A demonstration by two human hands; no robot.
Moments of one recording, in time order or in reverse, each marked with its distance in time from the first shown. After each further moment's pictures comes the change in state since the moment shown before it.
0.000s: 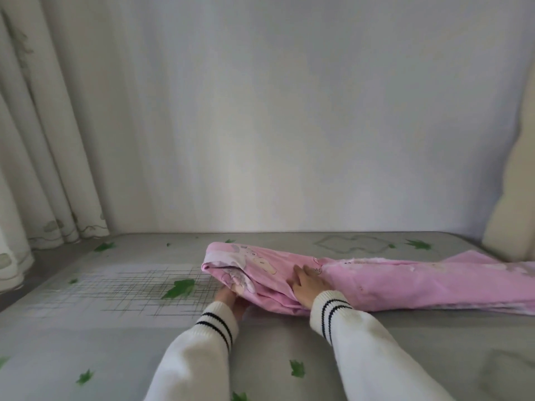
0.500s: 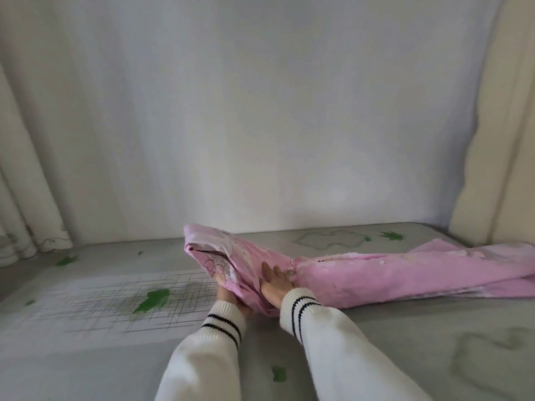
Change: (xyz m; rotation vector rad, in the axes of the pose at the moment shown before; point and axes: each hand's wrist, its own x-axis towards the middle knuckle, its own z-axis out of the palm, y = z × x) left_hand -0.007 -0.015 0.042 -0.162 -0.169 -0.064; right_hand 0.006 -0.019 0.003 0.201 -0.093 0.042
